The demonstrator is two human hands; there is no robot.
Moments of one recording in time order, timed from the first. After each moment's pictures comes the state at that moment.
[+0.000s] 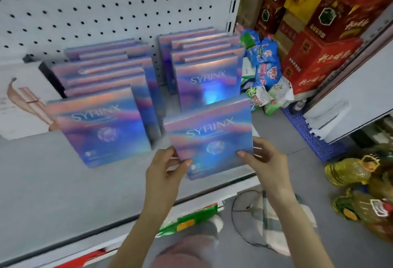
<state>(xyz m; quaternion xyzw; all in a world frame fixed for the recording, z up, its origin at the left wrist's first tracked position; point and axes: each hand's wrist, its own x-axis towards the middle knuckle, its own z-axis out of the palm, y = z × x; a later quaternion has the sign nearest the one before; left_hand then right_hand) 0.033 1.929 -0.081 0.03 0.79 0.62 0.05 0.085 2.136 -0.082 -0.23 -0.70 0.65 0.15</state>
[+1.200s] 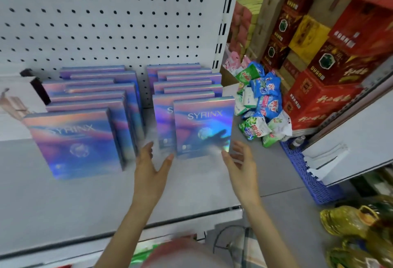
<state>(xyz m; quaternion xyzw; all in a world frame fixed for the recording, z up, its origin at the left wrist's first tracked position) -0.006 1.996 -0.090 -0.09 0.85 0.52 -0.02 0.025 2.196 -0.090 -0.19 -0.77 0.58 0.17</state>
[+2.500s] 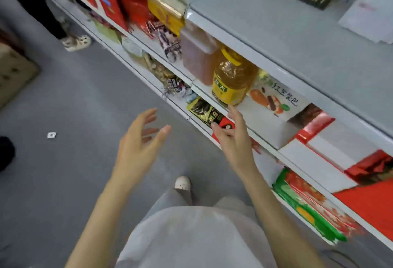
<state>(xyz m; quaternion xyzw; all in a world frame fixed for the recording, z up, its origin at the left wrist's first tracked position) 0.454 1.305 -0.085 -0.39 0.77 0.48 -0.17 0.303 1.445 -0.123 0.19 -0.76 0.56 -0.28</state>
